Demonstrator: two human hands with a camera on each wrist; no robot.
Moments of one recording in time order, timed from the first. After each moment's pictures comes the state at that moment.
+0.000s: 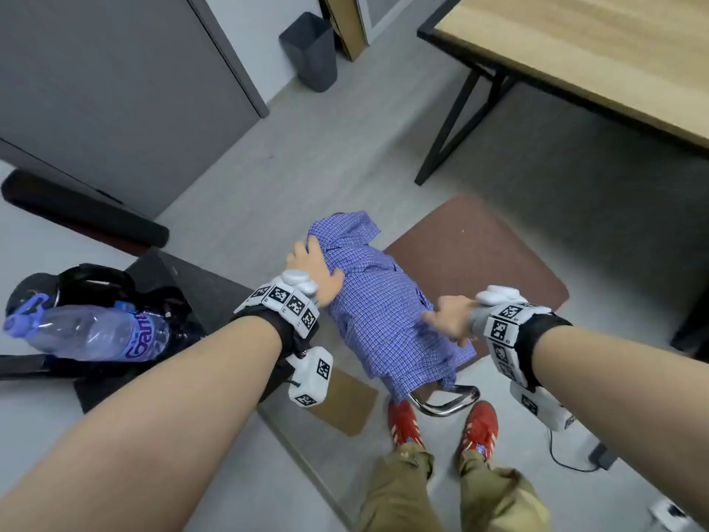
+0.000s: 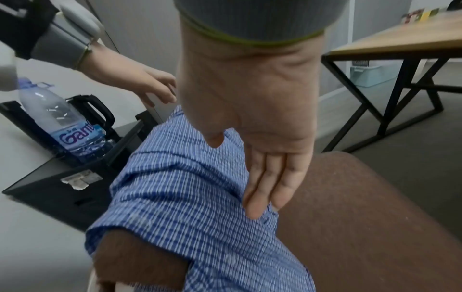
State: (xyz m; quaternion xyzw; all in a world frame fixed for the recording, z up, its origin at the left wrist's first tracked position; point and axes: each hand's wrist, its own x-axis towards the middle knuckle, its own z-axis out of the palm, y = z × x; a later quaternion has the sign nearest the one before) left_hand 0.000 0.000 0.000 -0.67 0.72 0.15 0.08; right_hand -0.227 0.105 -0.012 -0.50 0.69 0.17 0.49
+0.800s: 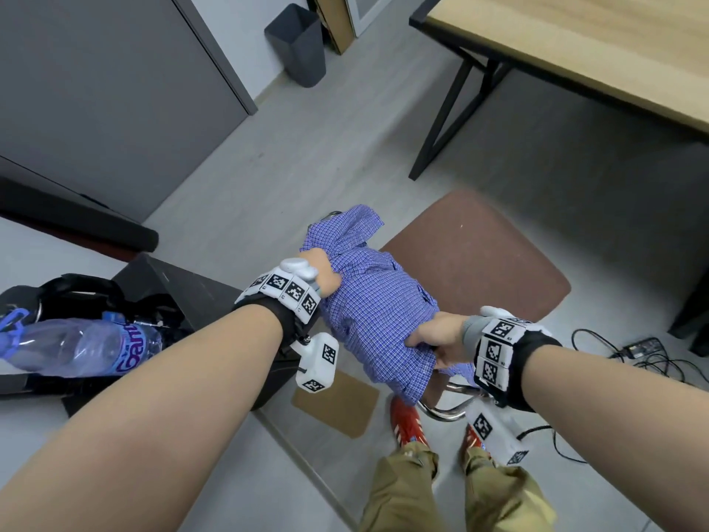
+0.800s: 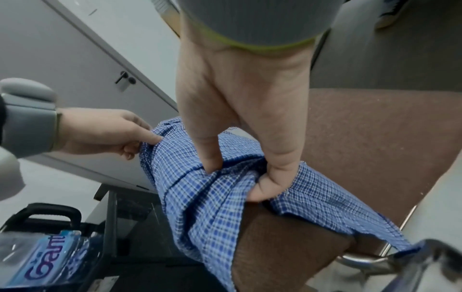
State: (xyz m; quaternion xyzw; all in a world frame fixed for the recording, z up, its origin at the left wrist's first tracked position) left_hand -0.006 -0.034 -0.008 -0.65 0.70 0.21 0.21; right_hand -0.195 0.116 -0.029 -0.13 0.66 -0.03 0.74
